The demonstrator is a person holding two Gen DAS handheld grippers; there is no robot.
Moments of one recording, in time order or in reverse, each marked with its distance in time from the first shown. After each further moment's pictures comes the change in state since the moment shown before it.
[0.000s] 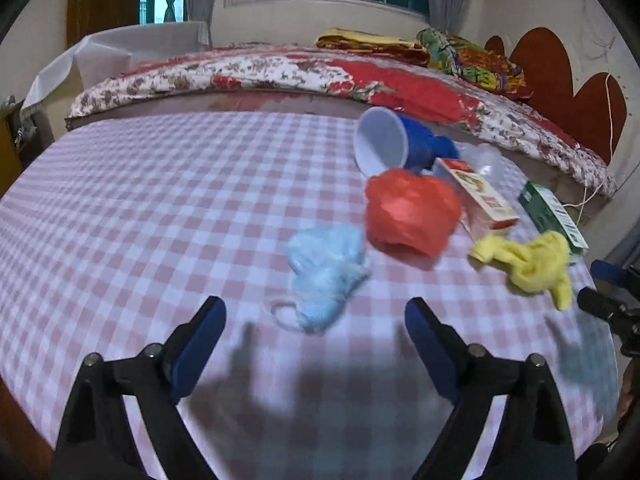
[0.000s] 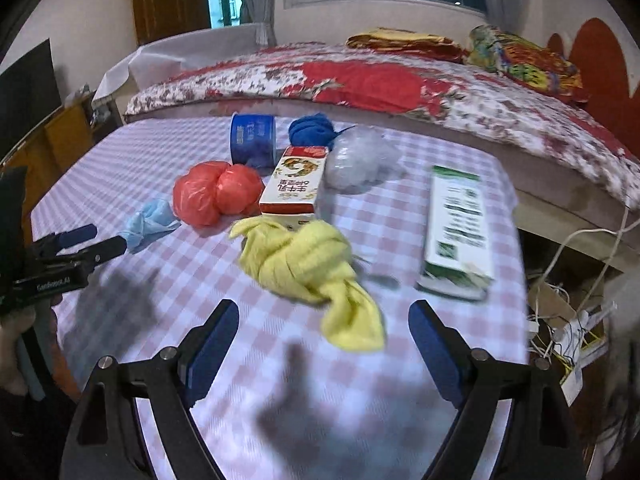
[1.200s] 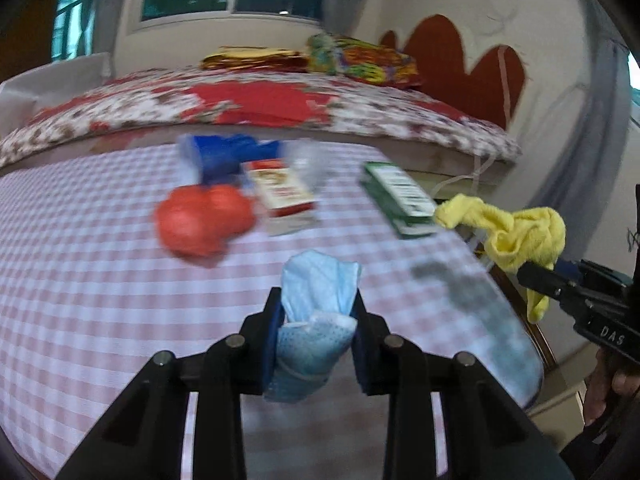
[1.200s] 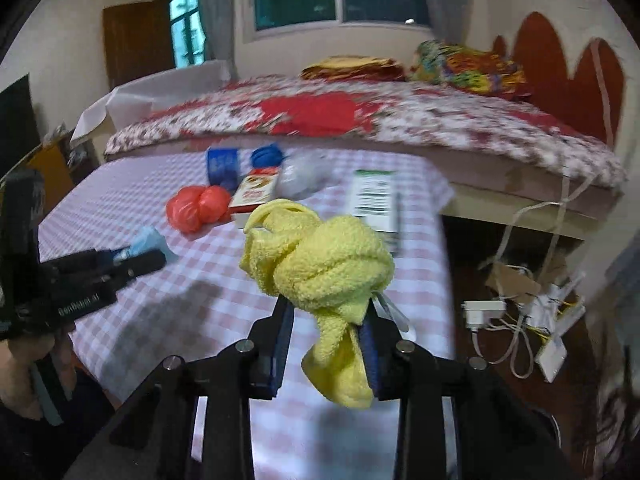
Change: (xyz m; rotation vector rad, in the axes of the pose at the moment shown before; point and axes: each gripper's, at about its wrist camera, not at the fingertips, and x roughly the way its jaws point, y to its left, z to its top) left arm -0.061 -0.133 -0.022 0.193 -0.047 -0.309; right arm -0.123 -0.041 -0.072 0.157 -0.156 -0.123
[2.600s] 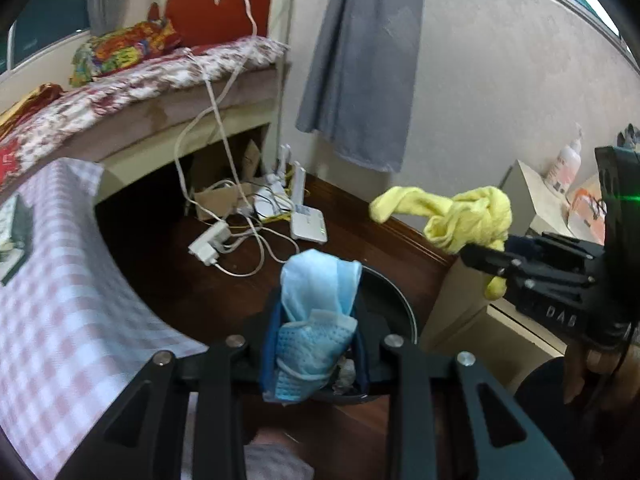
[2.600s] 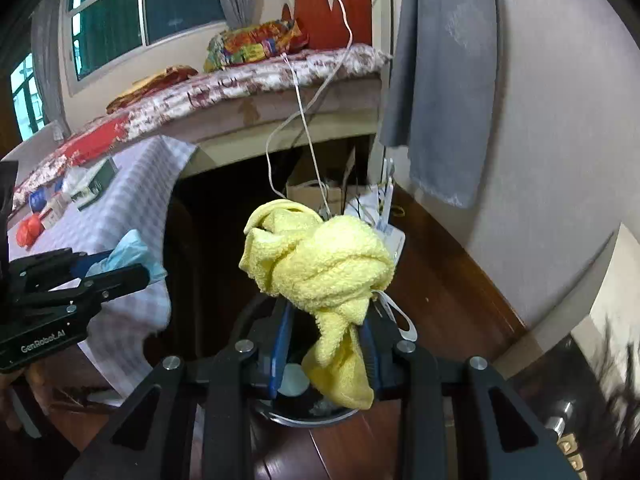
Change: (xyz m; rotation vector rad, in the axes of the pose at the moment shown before) left arm 0.053 -0.322 -0.068 0.477 0.168 -0.448; right arm -0.143 -0.240 -0.185 0.380 0.061 -0.441
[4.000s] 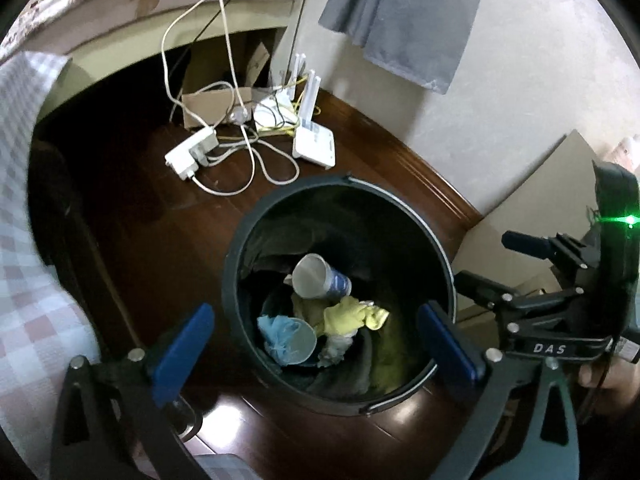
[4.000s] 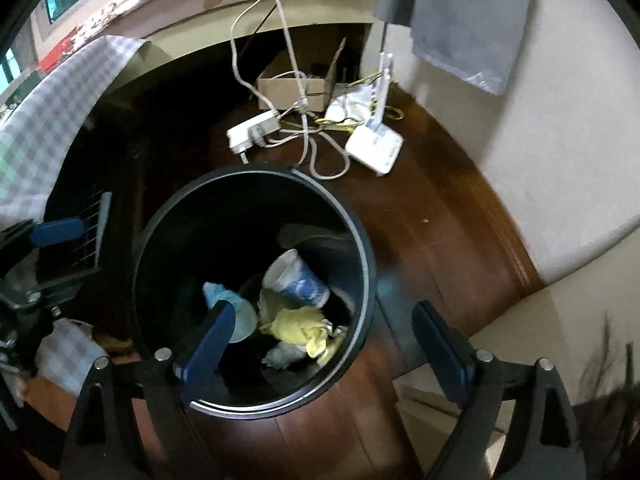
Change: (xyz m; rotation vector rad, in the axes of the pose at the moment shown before) left arm 0.117 0.005 -0.037 -0.144 0.241 -0.003; right arm 0.138 -0.052 -0.044 -0.030 0.294 -0.056
